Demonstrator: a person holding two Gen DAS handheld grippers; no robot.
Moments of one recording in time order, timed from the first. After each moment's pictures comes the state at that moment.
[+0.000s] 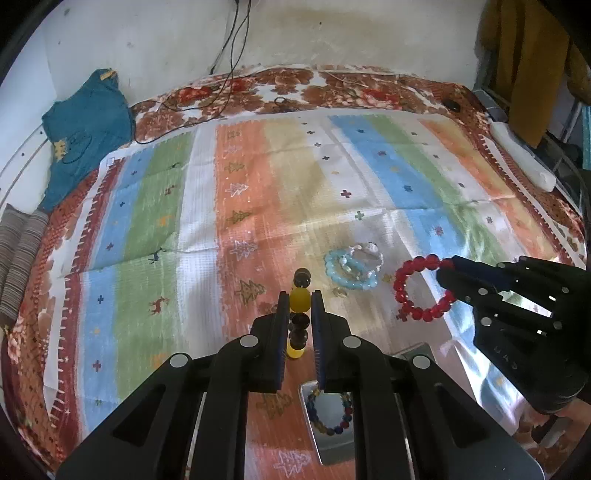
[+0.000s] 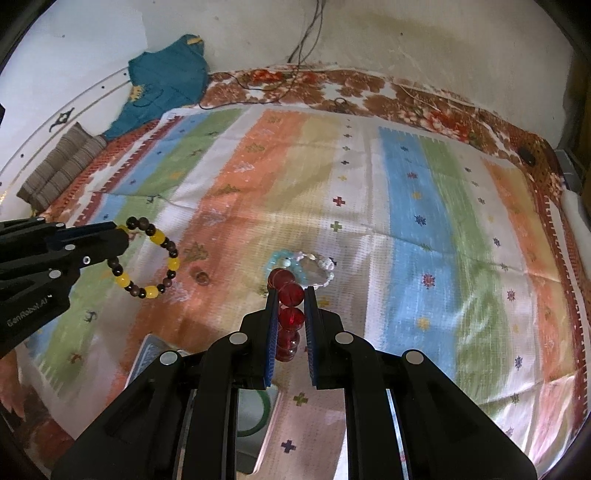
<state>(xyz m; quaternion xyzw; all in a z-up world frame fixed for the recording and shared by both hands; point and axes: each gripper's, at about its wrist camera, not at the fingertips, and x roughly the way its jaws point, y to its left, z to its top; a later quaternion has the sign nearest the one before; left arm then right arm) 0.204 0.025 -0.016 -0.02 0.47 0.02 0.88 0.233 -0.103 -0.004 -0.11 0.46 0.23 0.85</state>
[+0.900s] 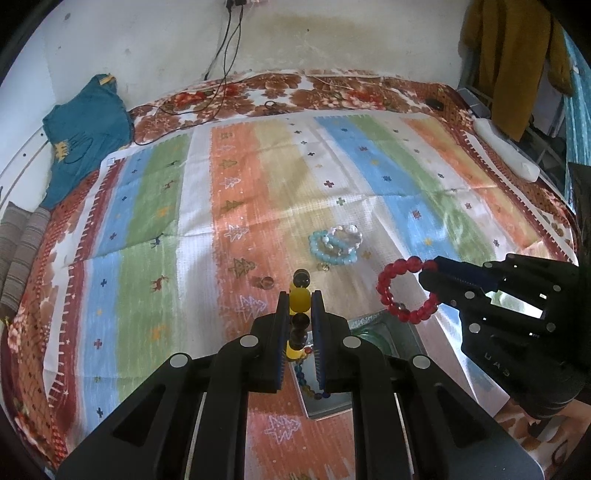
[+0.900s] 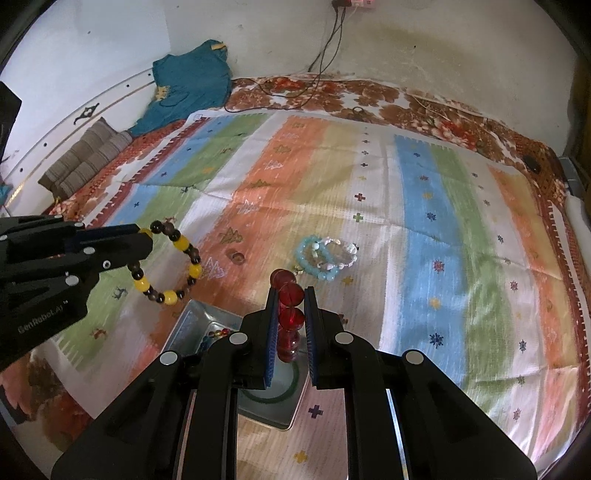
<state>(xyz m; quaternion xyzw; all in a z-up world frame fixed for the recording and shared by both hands) 0.154 0.012 -0.007 -0.02 0.46 0.01 0.89 0.183 -0.107 0.007 -0.11 0.45 0.25 0.85</state>
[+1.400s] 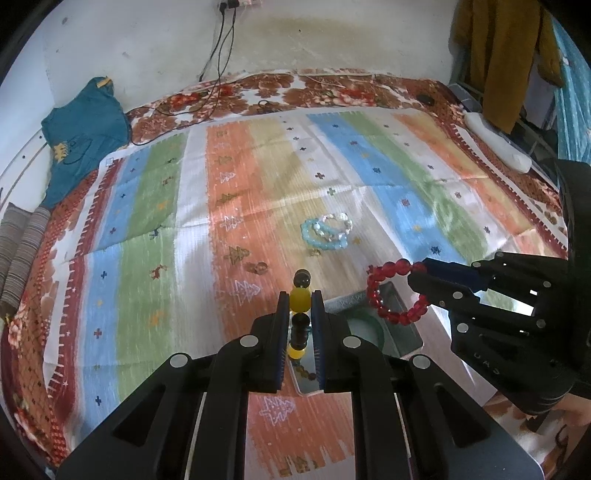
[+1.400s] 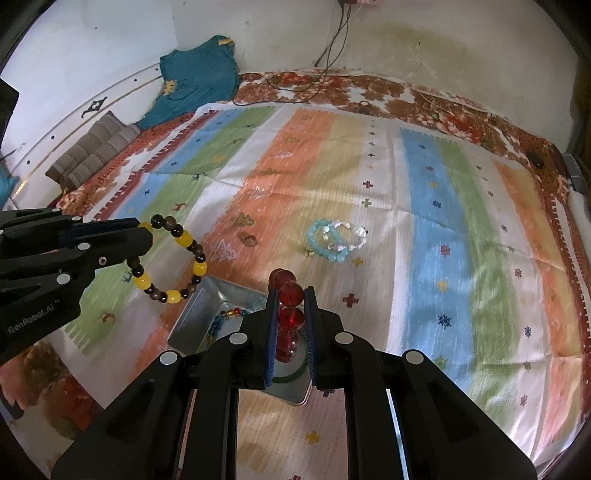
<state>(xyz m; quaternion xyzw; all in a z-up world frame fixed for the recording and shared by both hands) 0.129 0.003 -0.008 -0.01 0.46 0.00 0.89 0.159 -0.111 0.002 -0.11 0.46 0.27 0.84</state>
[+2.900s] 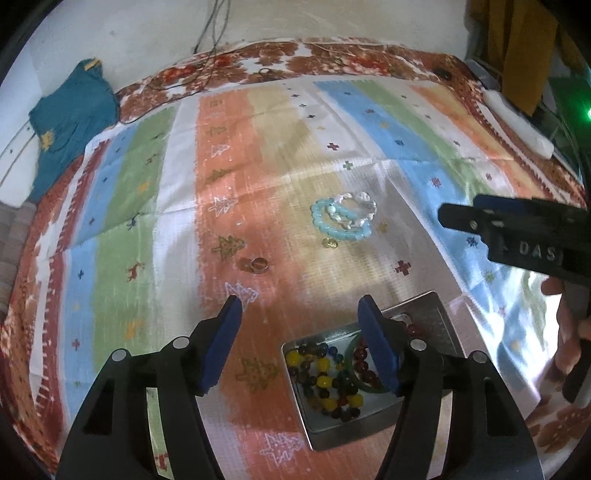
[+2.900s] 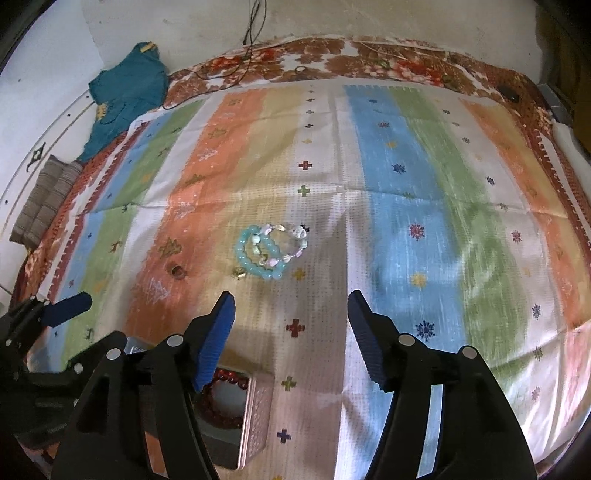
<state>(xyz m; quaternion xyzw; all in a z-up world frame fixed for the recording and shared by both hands) 0.189 0.006 -0.068 0.00 0.50 0.01 0.87 0.265 -0.140 -0.039 -0.04 0.52 0.18 0.83</state>
